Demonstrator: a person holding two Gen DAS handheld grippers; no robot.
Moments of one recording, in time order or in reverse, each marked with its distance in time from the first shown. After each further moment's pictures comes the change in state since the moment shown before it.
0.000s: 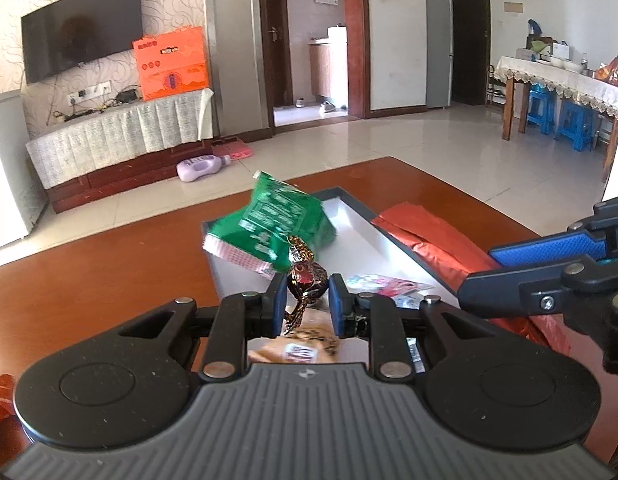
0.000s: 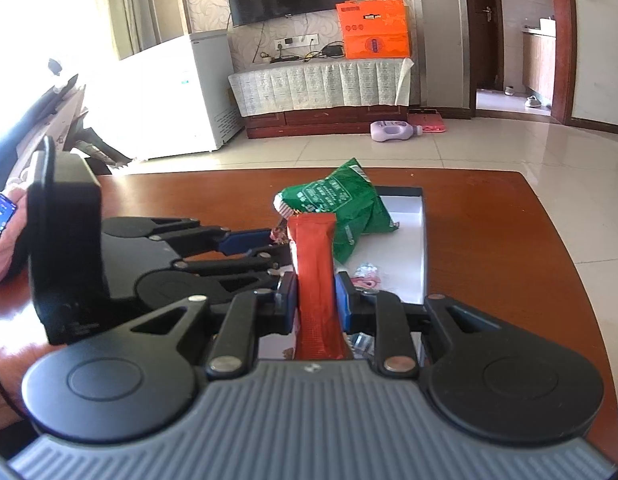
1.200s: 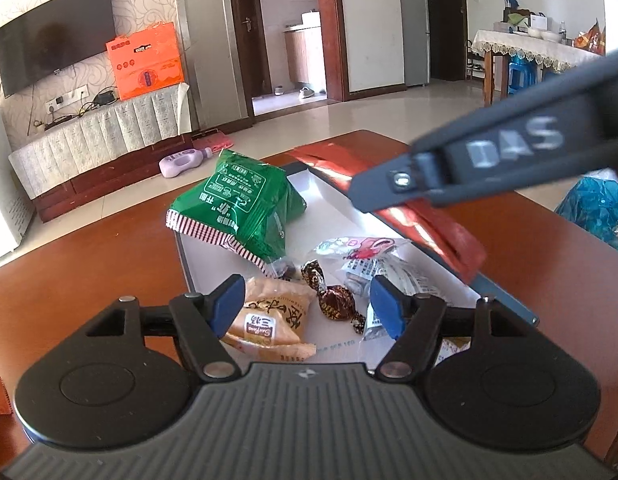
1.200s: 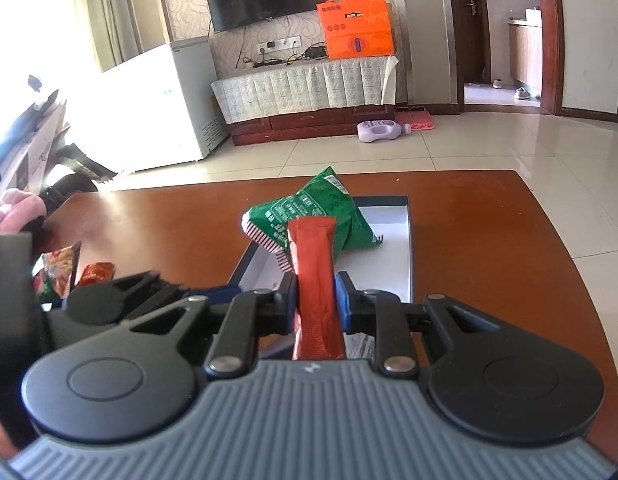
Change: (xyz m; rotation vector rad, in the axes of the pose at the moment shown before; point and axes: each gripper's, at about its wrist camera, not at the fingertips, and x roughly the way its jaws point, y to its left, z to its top) left arm 0.014 -0.012 -0.024 0.084 0.039 -0.028; right arm 0.037 -0.017 0.012 0.042 -0.009 -0.024
